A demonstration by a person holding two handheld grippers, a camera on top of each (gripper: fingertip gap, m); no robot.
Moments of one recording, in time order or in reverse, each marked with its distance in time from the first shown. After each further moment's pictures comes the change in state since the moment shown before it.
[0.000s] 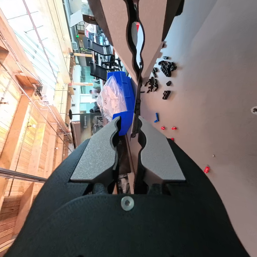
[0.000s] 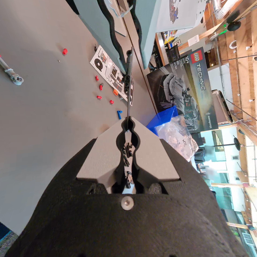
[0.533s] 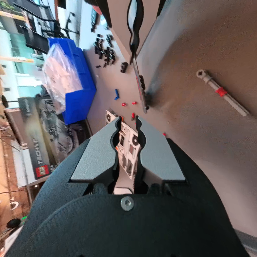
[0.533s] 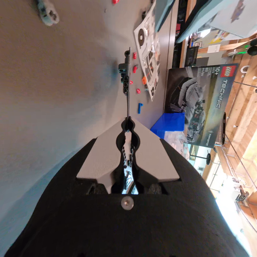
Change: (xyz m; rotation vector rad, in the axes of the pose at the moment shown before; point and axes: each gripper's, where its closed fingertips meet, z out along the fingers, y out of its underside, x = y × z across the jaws) left arm 0.059 0.039 -0.017 -0.137 0.338 -0.101; right arm -0.052 0.028 0.032 -0.134 -0.096 -0.340
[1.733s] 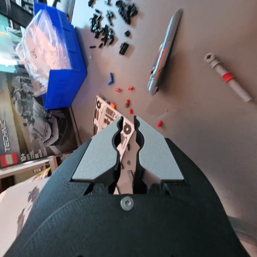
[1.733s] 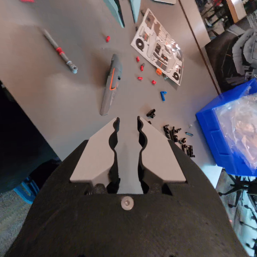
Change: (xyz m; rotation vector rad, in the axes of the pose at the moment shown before) left arm 0.003 0.029 -0.005 -0.008 0.070 -0.172; right arm -0.003 0.006 -0.054 0.149 -0.308 0.588
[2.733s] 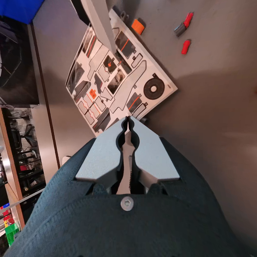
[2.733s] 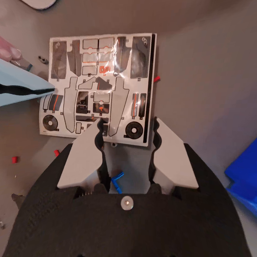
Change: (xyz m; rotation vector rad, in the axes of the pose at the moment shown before) left arm -0.019 0.117 0.063 -0.227 0.083 -0.345; right arm 0.117 -0.037 0.202 -0.229 -0.291 0.624
